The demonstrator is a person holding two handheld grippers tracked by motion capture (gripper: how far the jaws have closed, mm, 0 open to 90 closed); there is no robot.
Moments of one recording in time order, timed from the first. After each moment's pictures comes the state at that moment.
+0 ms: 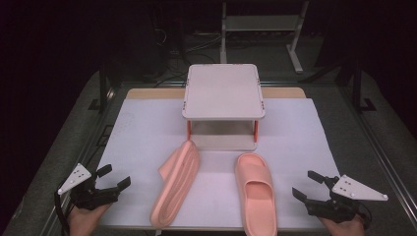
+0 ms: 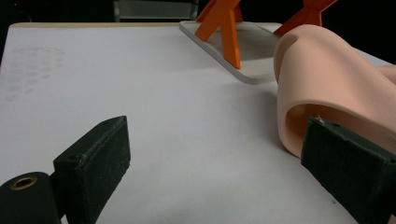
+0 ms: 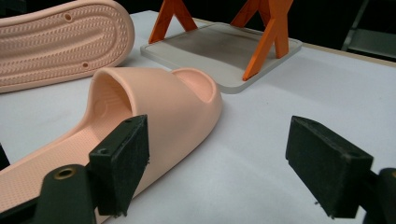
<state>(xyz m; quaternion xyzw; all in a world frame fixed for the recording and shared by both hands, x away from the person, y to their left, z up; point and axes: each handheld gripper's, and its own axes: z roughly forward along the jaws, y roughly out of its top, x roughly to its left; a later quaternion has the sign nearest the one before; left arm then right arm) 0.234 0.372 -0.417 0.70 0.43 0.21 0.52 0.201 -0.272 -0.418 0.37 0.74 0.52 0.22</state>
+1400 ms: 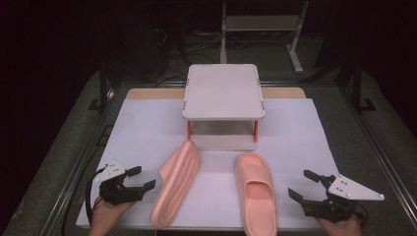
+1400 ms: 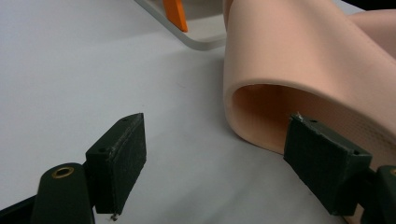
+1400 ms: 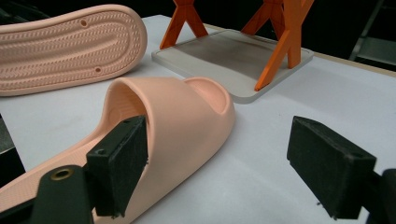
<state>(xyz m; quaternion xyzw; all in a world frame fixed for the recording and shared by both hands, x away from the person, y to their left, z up) 0.257 0.313 -0.426 0.78 0.39 0.14 0.47 0.200 -0.261 -0.411 0.35 0.75 0.52 0.22</state>
